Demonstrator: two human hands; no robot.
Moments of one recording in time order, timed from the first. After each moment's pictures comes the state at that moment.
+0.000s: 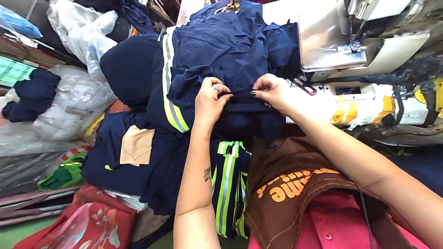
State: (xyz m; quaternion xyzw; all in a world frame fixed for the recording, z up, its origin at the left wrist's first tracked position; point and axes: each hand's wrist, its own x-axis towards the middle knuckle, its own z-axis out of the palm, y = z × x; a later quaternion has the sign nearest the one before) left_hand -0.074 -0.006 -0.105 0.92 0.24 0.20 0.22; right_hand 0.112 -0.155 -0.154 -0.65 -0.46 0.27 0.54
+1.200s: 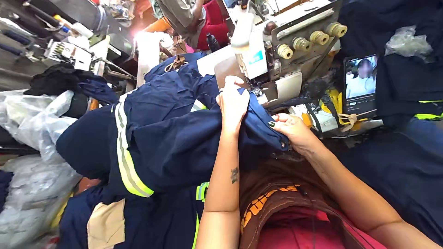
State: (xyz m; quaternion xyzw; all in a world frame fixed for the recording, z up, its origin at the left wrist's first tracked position) left_hand 0.185 -0.141 -0.100 0.91 0.23 0.19 0.27; right_hand 0.190 -0.343 -0.156 -0.57 -0.12 0.35 0.74
